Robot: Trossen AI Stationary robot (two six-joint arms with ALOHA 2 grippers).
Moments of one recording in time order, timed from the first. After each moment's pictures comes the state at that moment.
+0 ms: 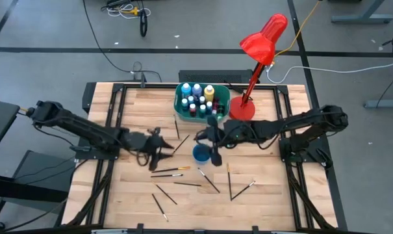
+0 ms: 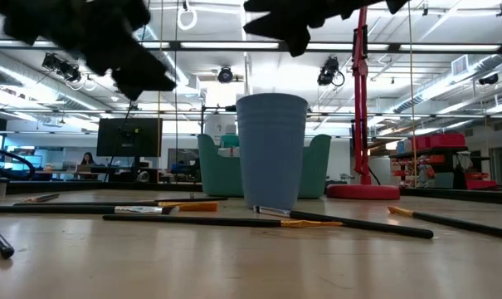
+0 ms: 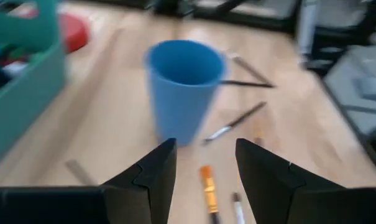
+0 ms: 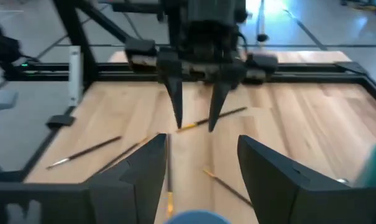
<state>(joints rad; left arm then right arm) -0.26 1.07 0.42 0.26 -0.19 -0.25 0.11 1.51 1.03 0.16 0.01 0.04</state>
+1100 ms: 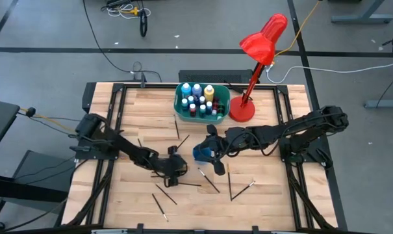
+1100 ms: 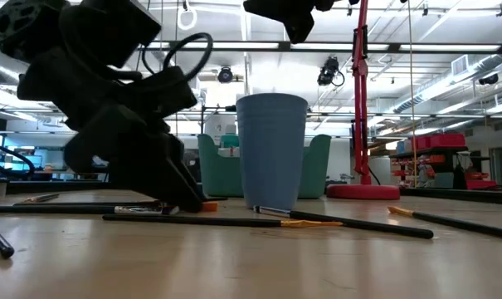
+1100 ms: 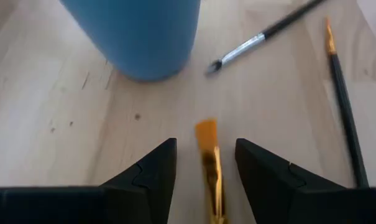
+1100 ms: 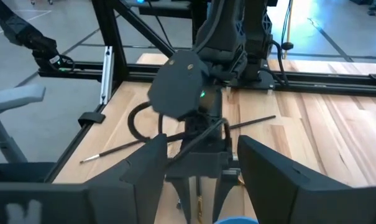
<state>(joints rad) -0.37 1.82 0.65 0.44 -0.36 -0.28 0.19 1.51 1.03 0.17 0.01 0.04</state>
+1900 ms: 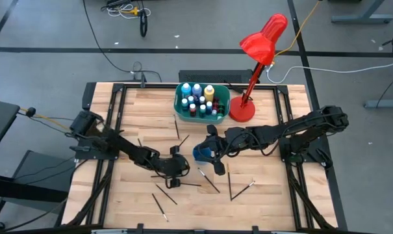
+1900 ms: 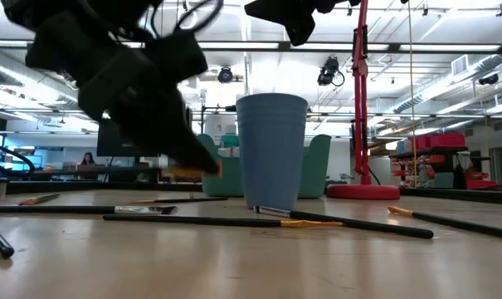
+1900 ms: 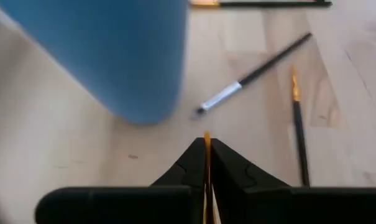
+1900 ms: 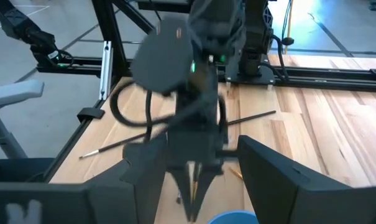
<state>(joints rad) -0.38 1.72 0.73 0.30 -0.37 -0.28 0.19 1.51 1.03 0.16 0.01 0.04</state>
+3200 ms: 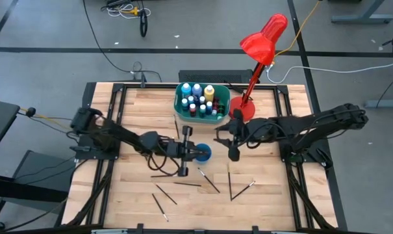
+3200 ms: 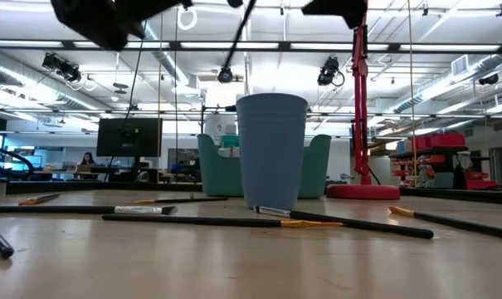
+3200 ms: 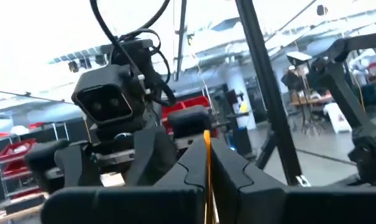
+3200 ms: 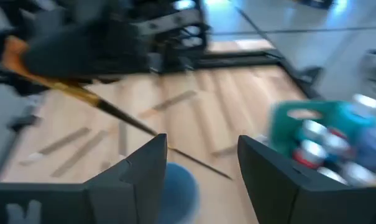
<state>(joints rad) -0.21 1.72 0.80 1.36 -0.05 0.28 0.19 1.21 1.03 -0.23 0.34 0.12</state>
